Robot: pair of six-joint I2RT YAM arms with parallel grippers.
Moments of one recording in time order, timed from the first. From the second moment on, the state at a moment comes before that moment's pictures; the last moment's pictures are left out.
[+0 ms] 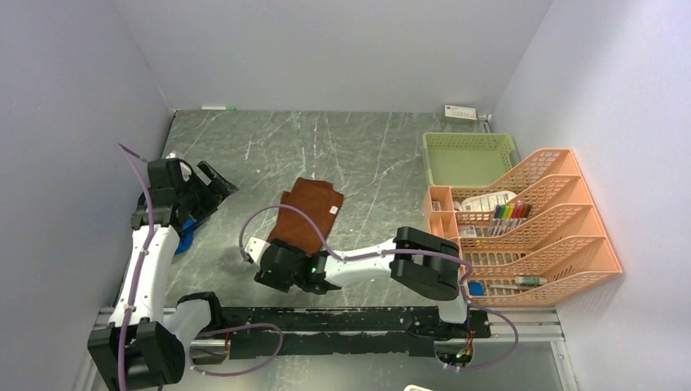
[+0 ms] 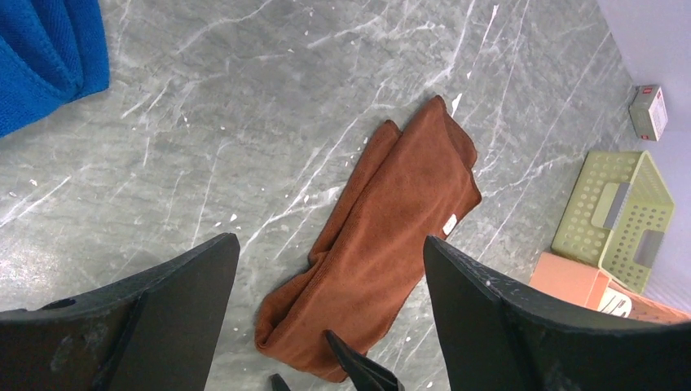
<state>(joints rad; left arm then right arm) 0.14 0.98 0.83 -0.59 0.22 -0.65 1.37 1.96 1.16 0.02 0.31 -0.06</state>
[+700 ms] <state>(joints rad) 0.20 0.99 0.71 -0.54 0.40 -0.56 1.13 1.92 1.11 0.02 -0.16 -0.04</state>
